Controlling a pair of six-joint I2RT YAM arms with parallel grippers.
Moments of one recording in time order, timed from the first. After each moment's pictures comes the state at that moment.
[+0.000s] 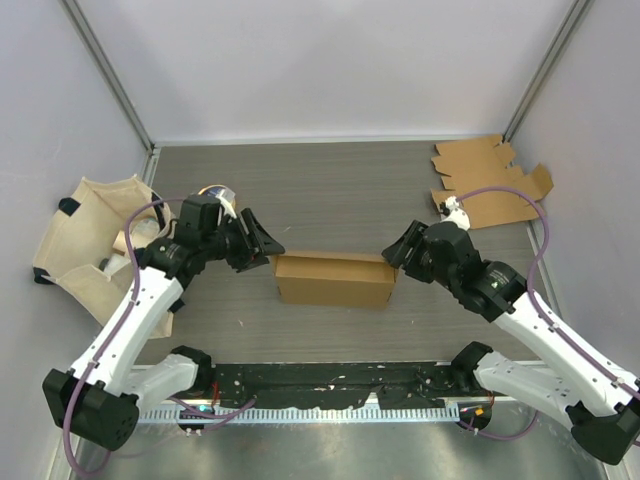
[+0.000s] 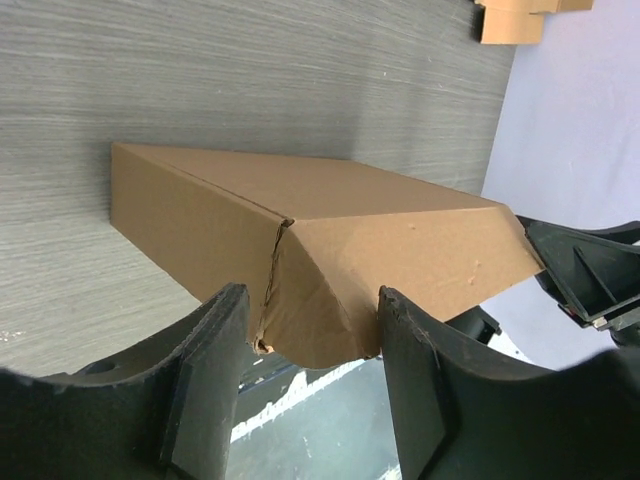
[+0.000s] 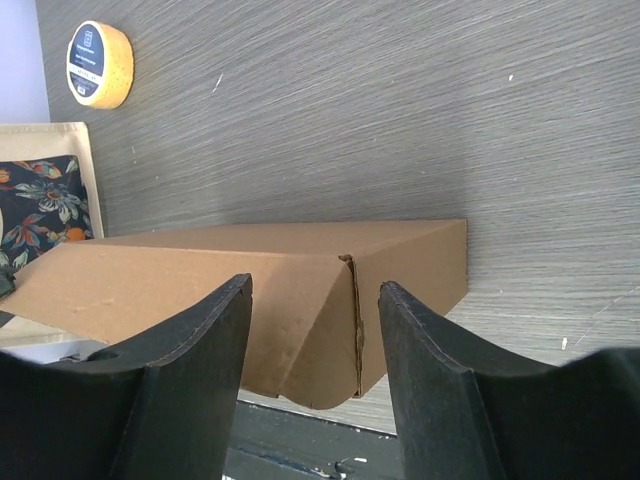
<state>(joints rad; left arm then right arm) -0.35 1.04 1.01 -0.70 0.37 -0.84 0.68 0.86 0.90 -0.68 0.24 0.93</state>
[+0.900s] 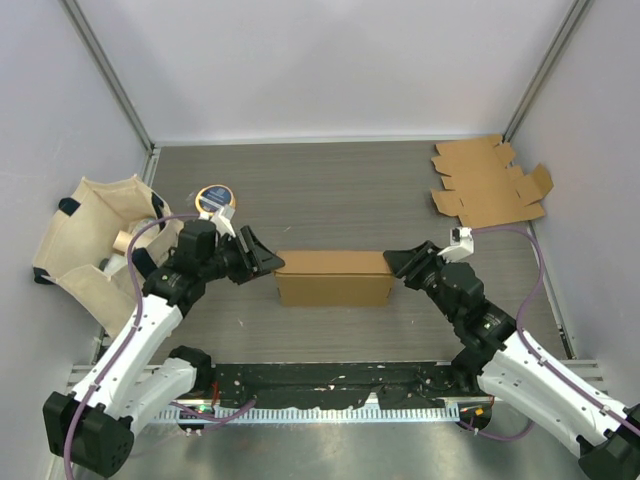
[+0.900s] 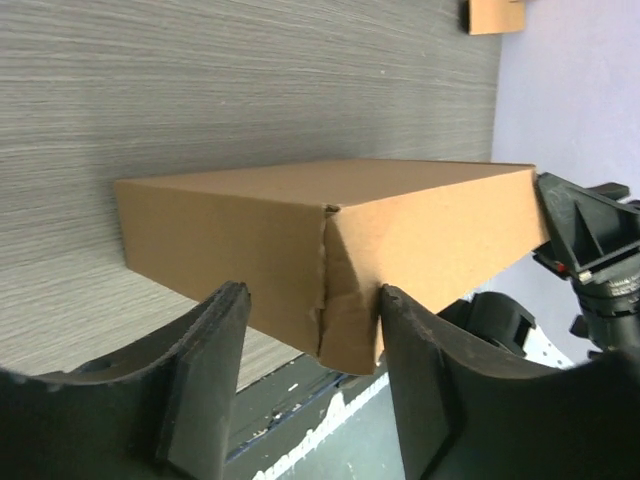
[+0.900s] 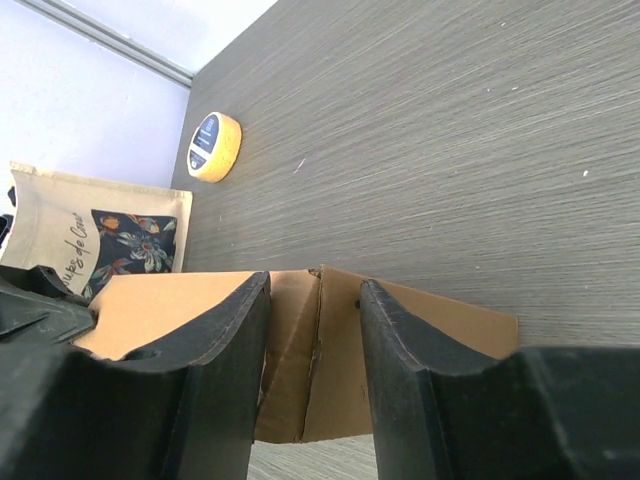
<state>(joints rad) -0.35 0.87 0.72 -0.45 0.41 -0.81 0.67 0.59 0.39 -0.05 0.26 0.91</state>
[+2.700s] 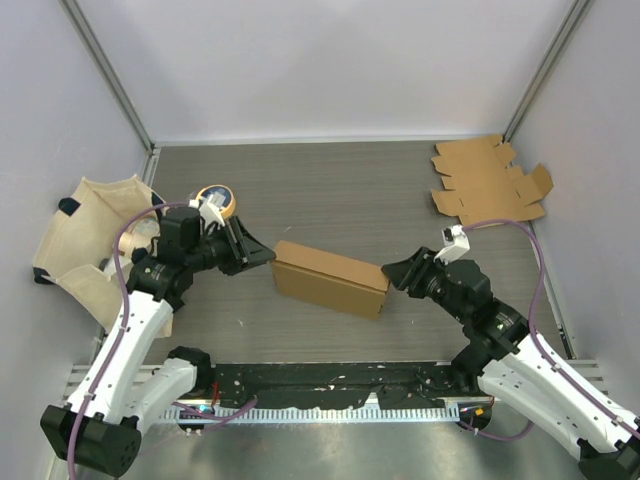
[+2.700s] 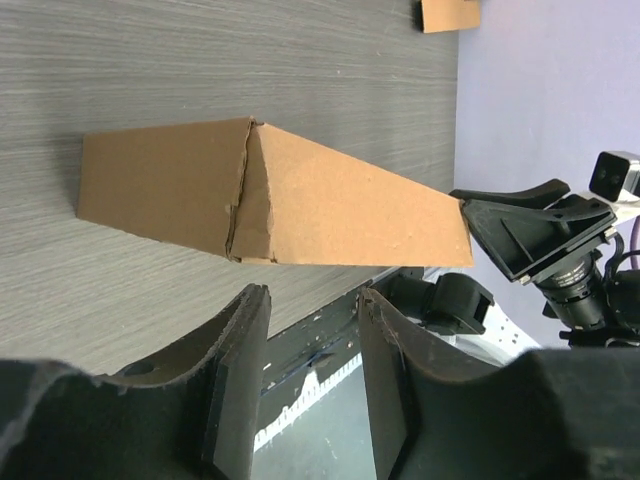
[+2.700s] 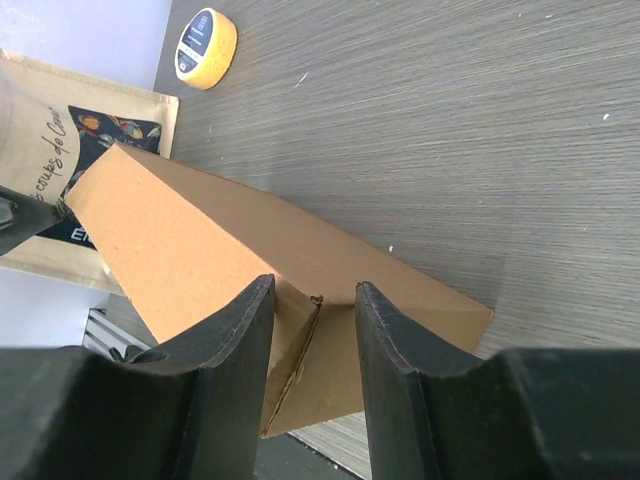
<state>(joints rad) -0.26 0.88 0.88 -0.60 0.52 -0.75 0.67 0.54 0.49 -0.30 0.10 0.81</state>
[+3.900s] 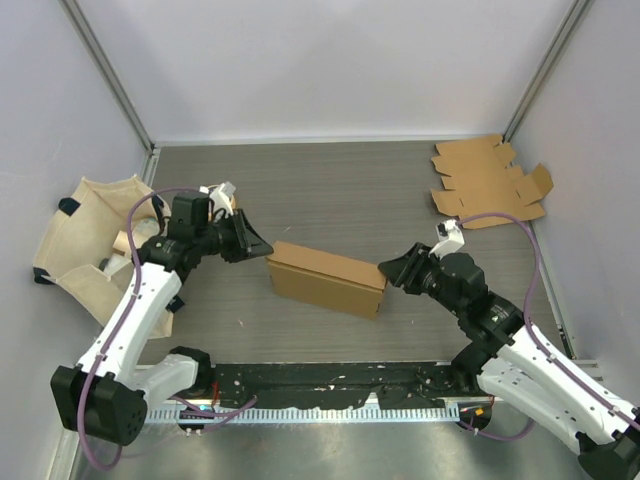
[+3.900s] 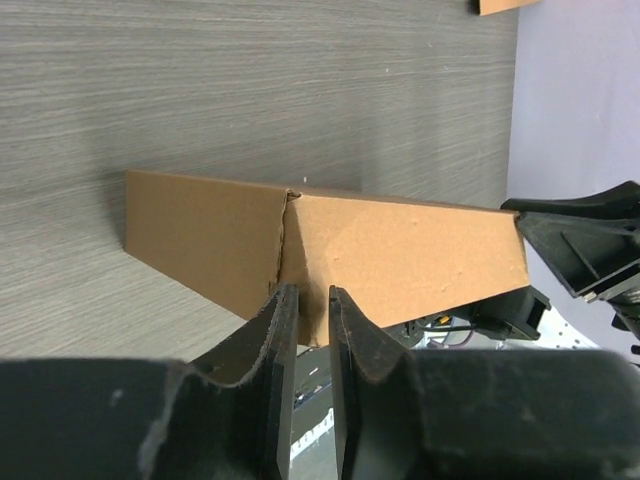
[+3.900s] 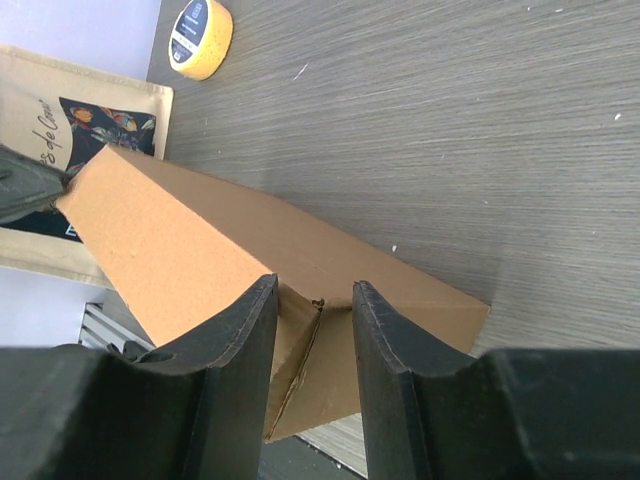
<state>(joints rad) -0.25 1.07 0.97 -0.63 0.53 -0.61 0.67 0.61 0.53 -0.30 0.07 0.81</state>
